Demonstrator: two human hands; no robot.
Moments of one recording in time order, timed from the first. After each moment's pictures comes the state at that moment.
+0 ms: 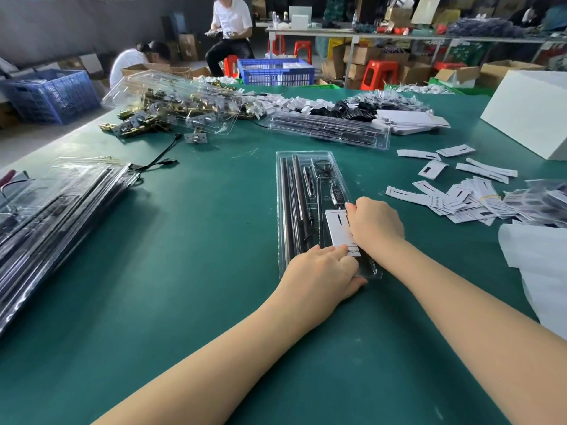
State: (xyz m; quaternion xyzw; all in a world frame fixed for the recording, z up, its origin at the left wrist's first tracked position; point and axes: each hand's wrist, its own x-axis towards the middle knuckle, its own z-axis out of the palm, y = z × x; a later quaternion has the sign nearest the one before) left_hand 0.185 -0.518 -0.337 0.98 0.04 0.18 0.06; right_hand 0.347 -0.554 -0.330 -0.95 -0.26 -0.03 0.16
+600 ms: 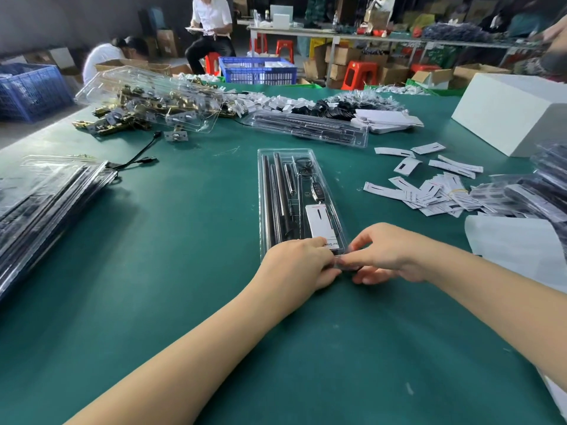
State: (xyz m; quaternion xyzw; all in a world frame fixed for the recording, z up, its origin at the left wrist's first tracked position) left_hand 0.185 -0.511 -0.323 0.99 0.06 0.10 0.05; right_hand 0.310 -0.628 -0.292 -0.84 -0.19 0.39 0.33
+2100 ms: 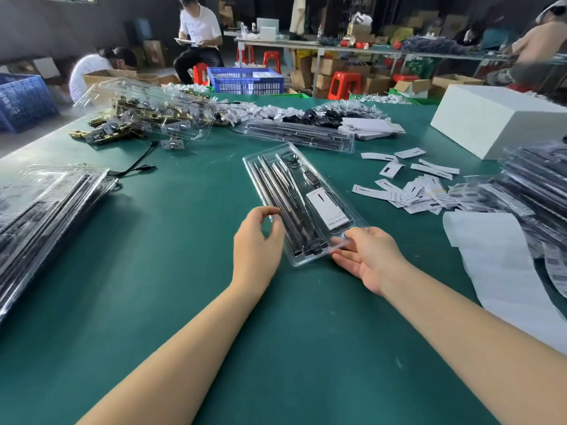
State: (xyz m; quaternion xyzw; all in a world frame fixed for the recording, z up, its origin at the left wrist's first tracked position) left_hand 0.176 -0.484 -0.338 0.74 0.25 0.38 0.49; right_hand 0.281 -0.617 -0.314 -0.66 0.06 0.28 0.70
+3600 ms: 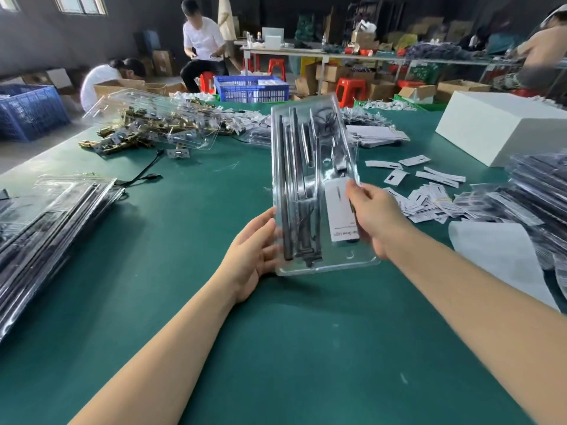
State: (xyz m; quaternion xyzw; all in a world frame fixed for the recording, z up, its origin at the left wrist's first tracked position) left_hand 0.165 -0.455 -0.334 0.54 0.14 0.18 0.81; right_hand 0.300 -0.599 -0.259 -0.77 -0.15 0.17 0.59
